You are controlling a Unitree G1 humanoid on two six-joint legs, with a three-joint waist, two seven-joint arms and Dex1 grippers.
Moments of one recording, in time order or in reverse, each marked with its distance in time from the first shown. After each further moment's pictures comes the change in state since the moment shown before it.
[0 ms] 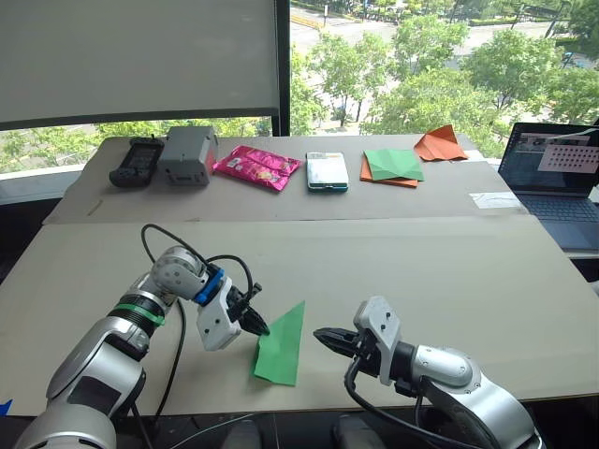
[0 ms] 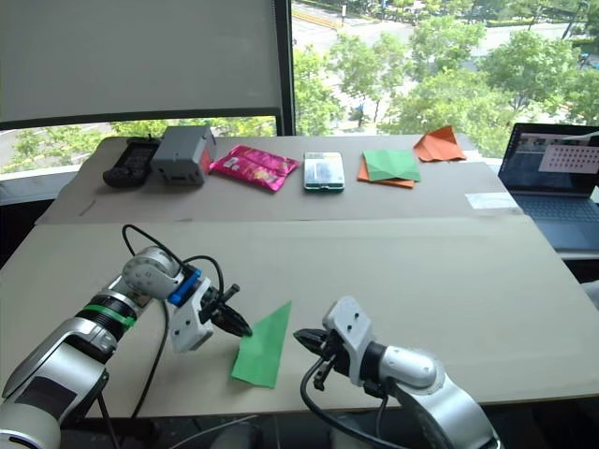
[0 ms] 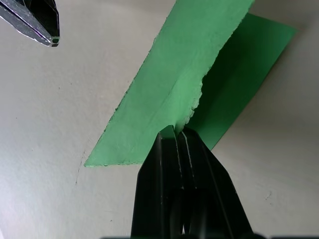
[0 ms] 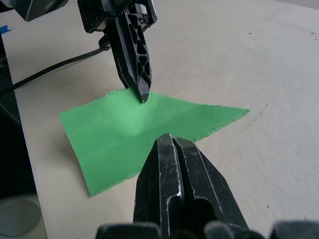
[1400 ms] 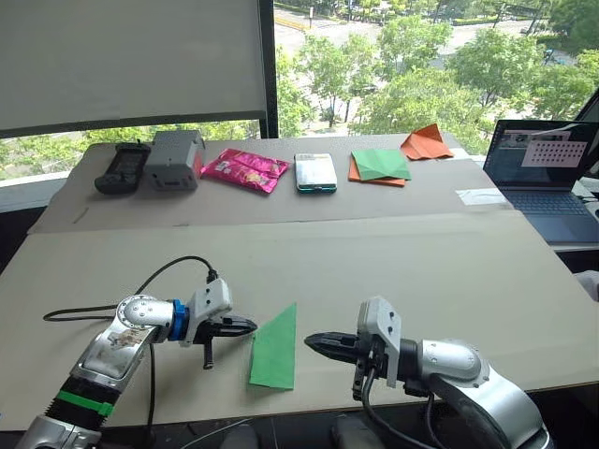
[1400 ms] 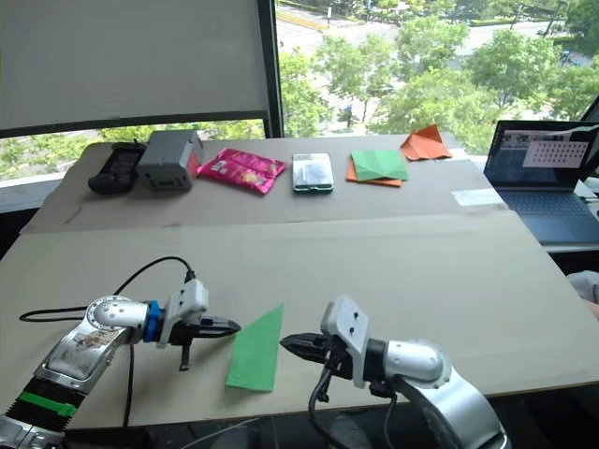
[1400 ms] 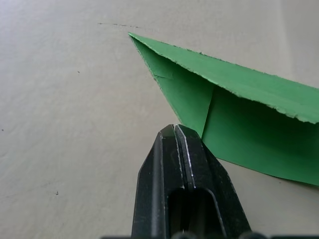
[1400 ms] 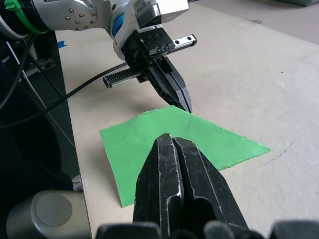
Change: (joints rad) left arm 0.548 0.121 0.401 -0.807 -0.247 1.549 0.251; right arm -0.035 -0.028 -0.039 -0.069 0.037 -0.005 0.158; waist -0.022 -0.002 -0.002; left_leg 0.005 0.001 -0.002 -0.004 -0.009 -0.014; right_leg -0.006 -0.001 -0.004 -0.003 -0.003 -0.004
